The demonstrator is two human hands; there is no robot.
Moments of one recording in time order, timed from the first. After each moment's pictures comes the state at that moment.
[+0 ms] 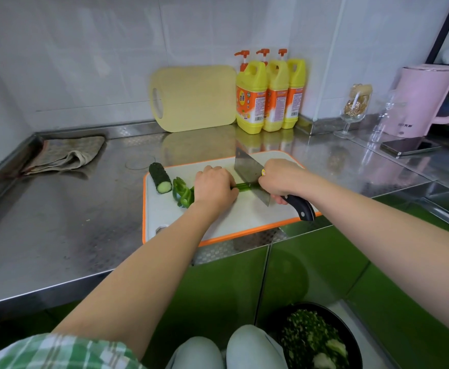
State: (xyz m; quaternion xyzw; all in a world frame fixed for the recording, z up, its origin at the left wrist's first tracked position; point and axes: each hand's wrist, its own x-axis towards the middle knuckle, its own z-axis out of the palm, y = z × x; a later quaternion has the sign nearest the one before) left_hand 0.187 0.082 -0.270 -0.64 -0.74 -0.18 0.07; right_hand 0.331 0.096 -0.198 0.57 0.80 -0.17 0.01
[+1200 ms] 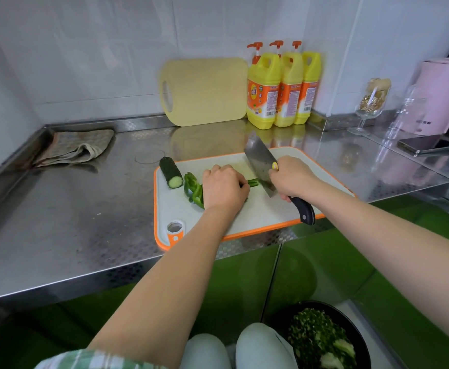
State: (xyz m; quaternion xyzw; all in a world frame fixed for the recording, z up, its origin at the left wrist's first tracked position) left_hand 0.187 0.077 -0.286 -0.59 -0.76 -0.26 0.08; right_hand 0.321 0.116 -0.229 0.58 0.78 -0.19 -0.13
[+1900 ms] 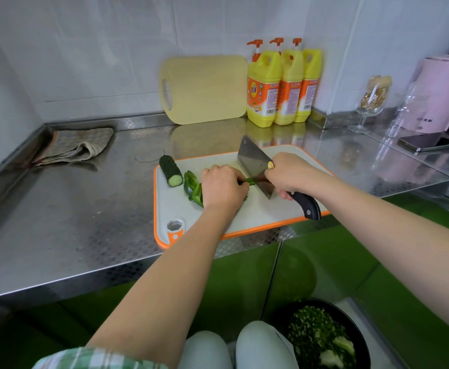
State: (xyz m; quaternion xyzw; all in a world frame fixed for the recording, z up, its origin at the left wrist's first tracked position) left_hand 0.186 0.077 -0.287 -0.58 -0.76 -0.29 0.07; right_hand 0.320 0.106 -0.215 0.56 0.79 -0.22 -0.08
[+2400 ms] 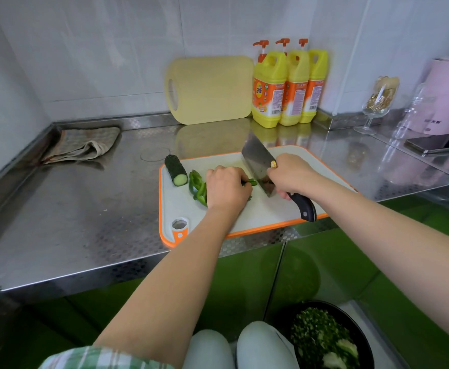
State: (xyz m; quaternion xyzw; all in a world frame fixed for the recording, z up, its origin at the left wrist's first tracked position) left_hand 0.186 0.074 -0.286 -0.58 -0.76 -0.30 0.05; right_hand 0.313 0.105 -0.216 0.57 0.80 -0.18 -0.07
